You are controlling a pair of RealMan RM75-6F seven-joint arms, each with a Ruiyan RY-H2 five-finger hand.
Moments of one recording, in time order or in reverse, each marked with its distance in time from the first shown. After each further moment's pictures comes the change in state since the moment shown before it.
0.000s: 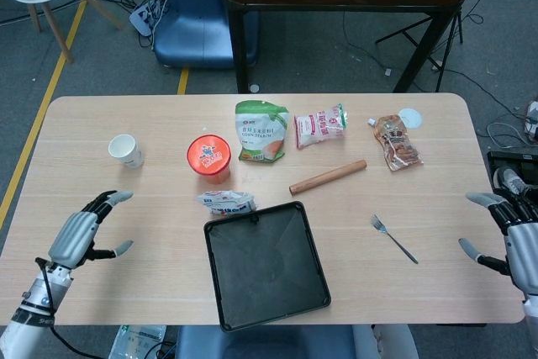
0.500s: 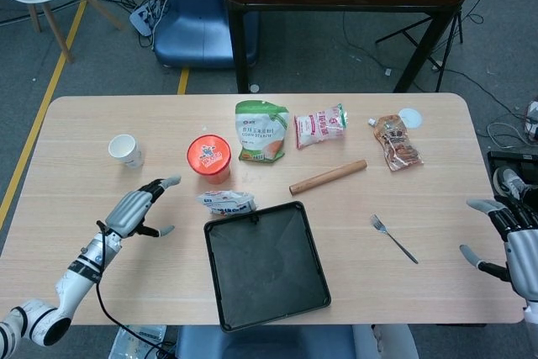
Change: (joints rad) left arm -0.235 -0.218 -0.026 0.279 -0.030 -0.238 -0.103; right arm -0.020 -0.004 -0.018 -0.002 0.002 -0.001 -0.011
